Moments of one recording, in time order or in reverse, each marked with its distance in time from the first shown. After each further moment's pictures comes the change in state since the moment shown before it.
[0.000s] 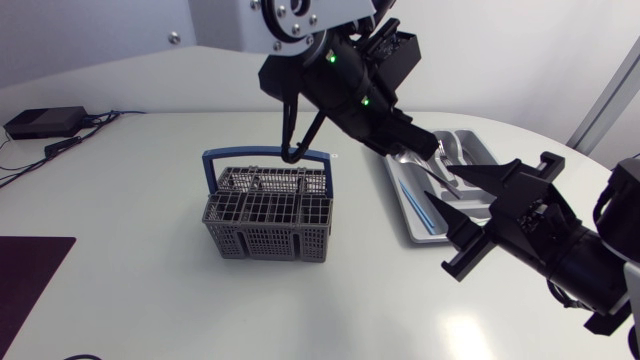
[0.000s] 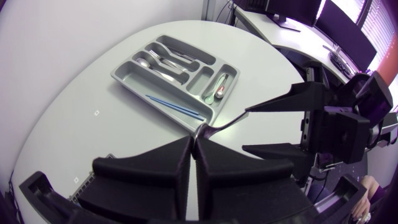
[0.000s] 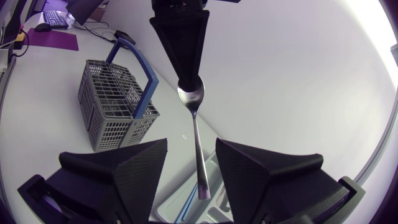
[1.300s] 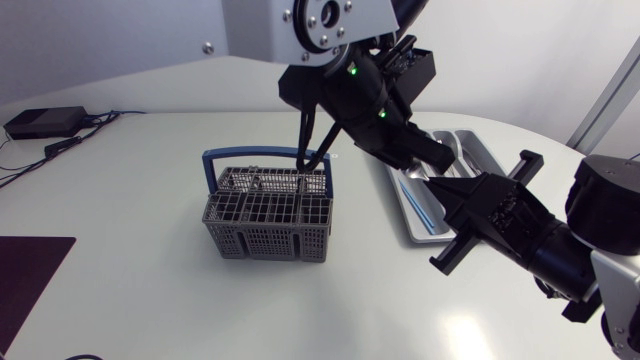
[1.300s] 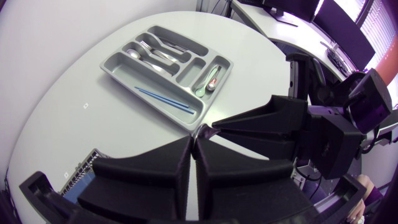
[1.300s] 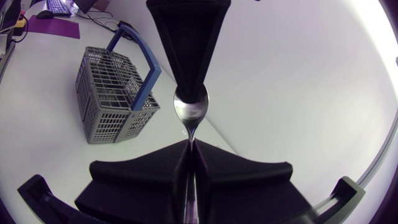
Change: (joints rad) left arm -0.033 0.048 0.041 -0.043 0.010 -0.032; right arm 0.006 0.122 0.002 0.085 0.021 -0.057
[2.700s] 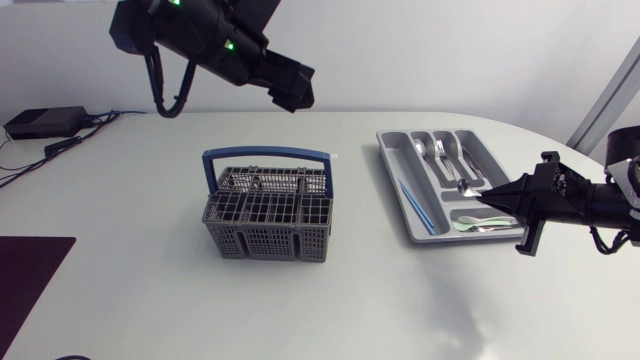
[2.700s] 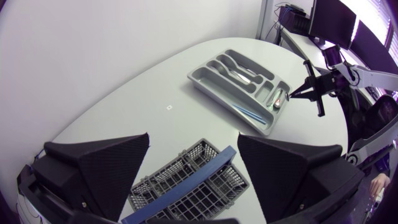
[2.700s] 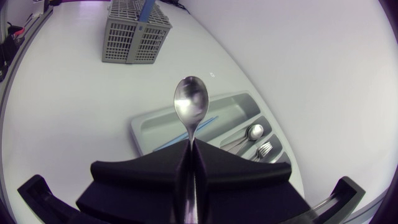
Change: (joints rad) left arm 0.343 -0.285 -0.212 0.078 -0.045 0.160; right arm -0.768 0.588 0.396 -0.524 -0.734 -0.681
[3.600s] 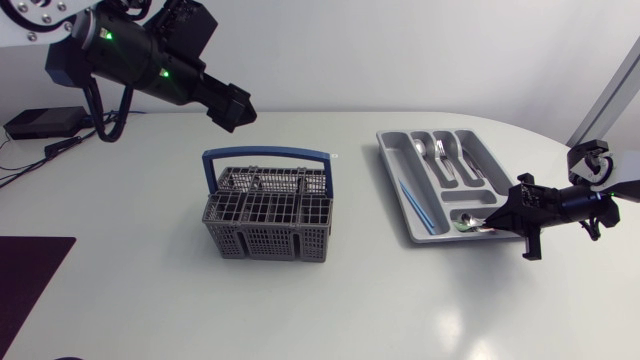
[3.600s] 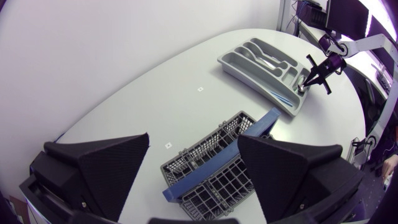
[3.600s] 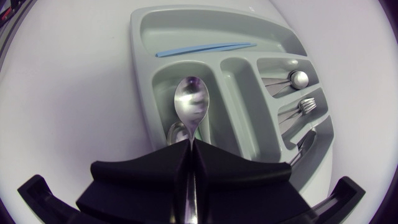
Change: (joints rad) left arm 0.164 -0.149 -0.224 0.066 0.000 0.119; right arm -0.051 0.447 0.292 -0.209 0.260 -0.356
